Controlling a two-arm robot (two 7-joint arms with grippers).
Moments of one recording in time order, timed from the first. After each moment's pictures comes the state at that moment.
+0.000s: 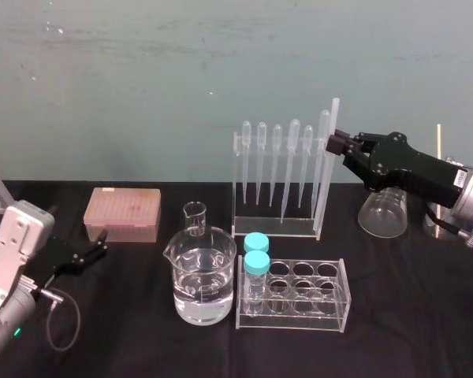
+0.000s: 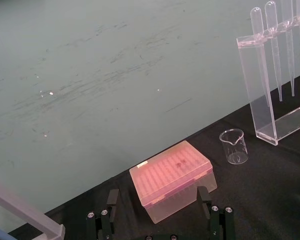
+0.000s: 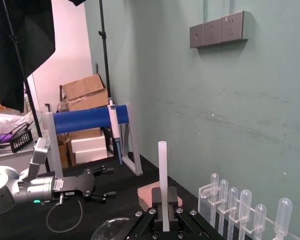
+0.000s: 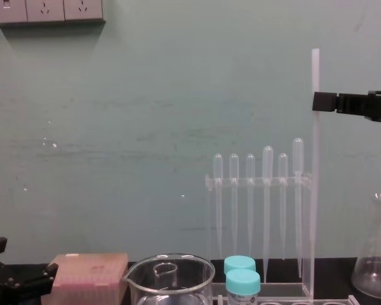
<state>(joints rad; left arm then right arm) -0.20 0.60 0.45 -1.41 -0.25 -0.12 0.03 0.49 0.69 -0.44 -1.49 0.83 0.05 0.73</state>
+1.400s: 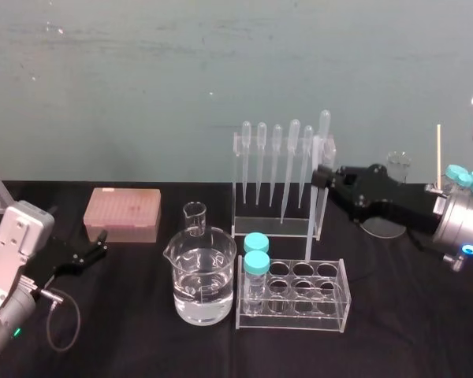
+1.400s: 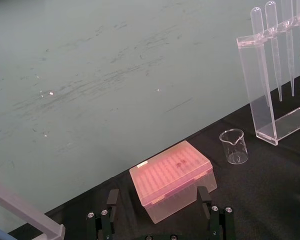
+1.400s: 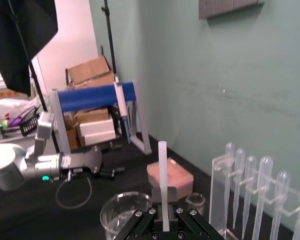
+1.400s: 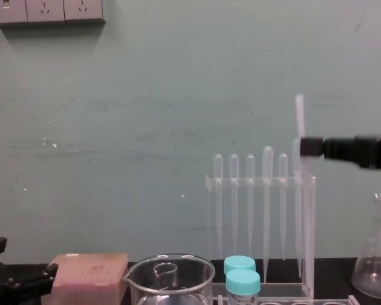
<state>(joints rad) -0.20 0.60 0.45 -1.41 -0.25 -0.12 0.03 0.49 0.67 -0.50 -1.44 0.80 0.06 0.75</state>
